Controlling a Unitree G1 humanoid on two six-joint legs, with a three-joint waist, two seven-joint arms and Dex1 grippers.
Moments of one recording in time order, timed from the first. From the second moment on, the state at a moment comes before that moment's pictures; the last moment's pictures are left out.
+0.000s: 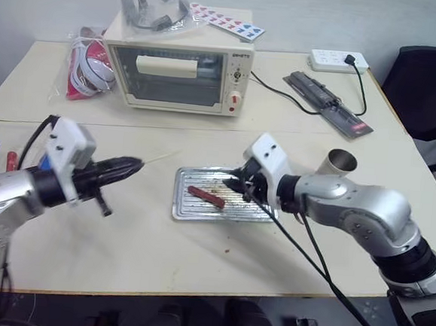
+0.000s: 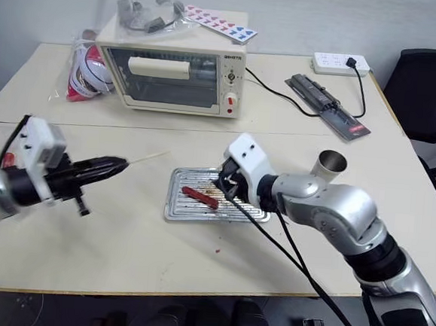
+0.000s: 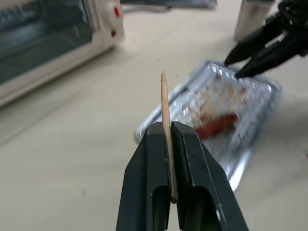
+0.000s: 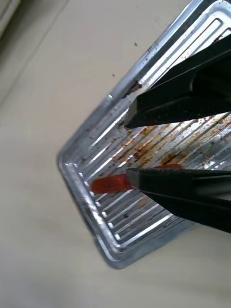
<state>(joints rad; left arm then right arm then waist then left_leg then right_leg) -0.08 0.90 0.53 -0.54 -0.69 0.79 -0.77 -0.76 -0.69 0.46 -0.38 0.79 0.93 0.27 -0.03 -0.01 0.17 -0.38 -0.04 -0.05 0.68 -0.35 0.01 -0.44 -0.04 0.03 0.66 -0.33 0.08</state>
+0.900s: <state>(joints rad) -0.03 0.95 0.62 -0.57 -0.74 0.83 -0.77 -0.73 -0.40 0.52 -0.11 0.33 0.81 0.56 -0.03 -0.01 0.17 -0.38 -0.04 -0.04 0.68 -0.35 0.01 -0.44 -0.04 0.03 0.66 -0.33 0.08</state>
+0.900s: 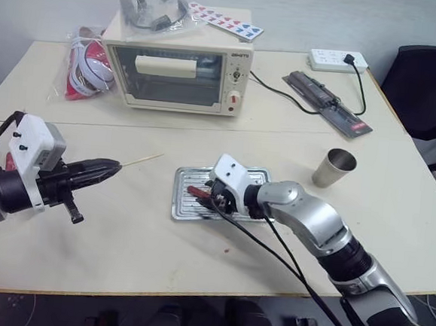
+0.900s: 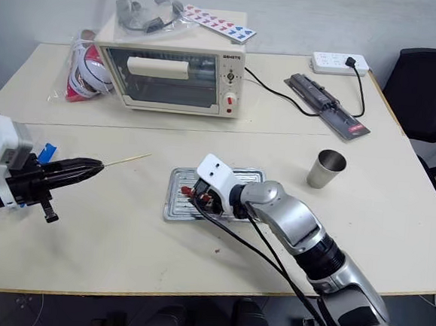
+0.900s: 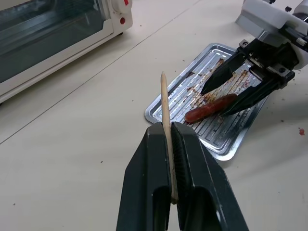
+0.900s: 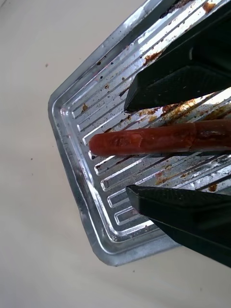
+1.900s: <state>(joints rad) -0.11 0.95 0.52 -0.48 -0.70 0.74 -0.78 -0.68 -0.37 0.45 -0.07 0.23 0.79 0.66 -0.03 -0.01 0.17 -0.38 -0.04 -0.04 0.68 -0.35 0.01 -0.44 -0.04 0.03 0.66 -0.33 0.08</state>
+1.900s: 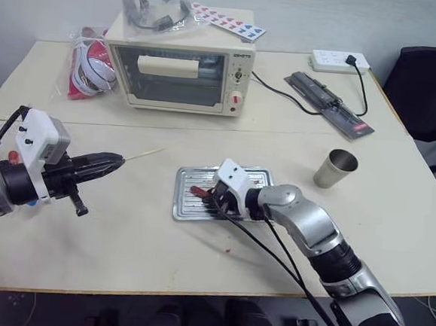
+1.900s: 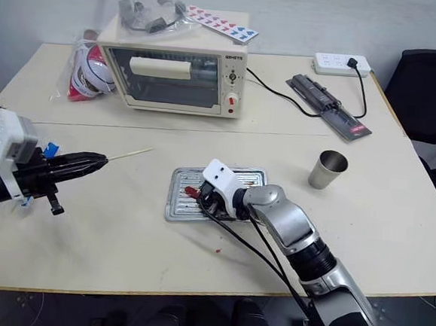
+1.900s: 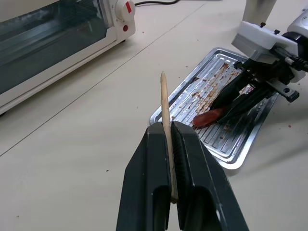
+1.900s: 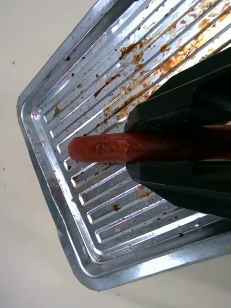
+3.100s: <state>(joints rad) -0.50 1.00 0.22 -0.39 -0.94 0.89 -1.03 -0.88 -0.87 0.14 -0.23 0.68 1.02 1.32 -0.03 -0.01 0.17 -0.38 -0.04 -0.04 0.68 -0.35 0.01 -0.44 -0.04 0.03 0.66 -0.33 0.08</state>
